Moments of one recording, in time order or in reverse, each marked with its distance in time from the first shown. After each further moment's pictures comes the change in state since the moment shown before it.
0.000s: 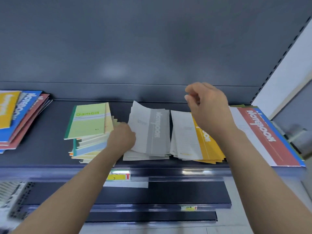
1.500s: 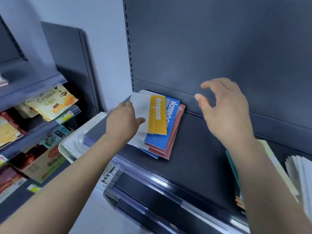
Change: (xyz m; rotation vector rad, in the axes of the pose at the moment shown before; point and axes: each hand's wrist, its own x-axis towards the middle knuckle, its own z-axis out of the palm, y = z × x) left_hand 0.066 -0.365 -0.232 0.153 0.452 -0.213; right_hand 0.087 -0.374 0.211 0.180 -0.069 -0.277
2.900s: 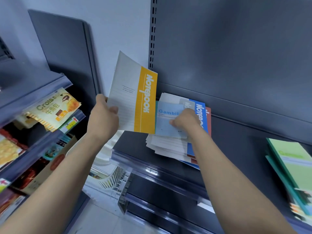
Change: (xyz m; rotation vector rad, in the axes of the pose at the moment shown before) left_hand 0.073 -0.154 -0.034 -0.653 0.018 -0.129; right_hand 0.056 -0.084 0.213 0.032 -0.569 0.873
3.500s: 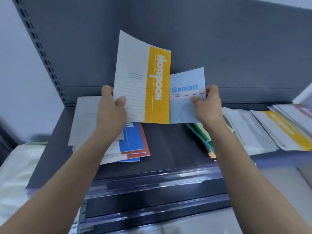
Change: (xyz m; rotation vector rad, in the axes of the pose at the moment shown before) left_hand -0.056 0.124 0.134 -0.342 -0.385 0.281; right_hand -0.072 0.167 -0.159 0.575 0.692 -0.053
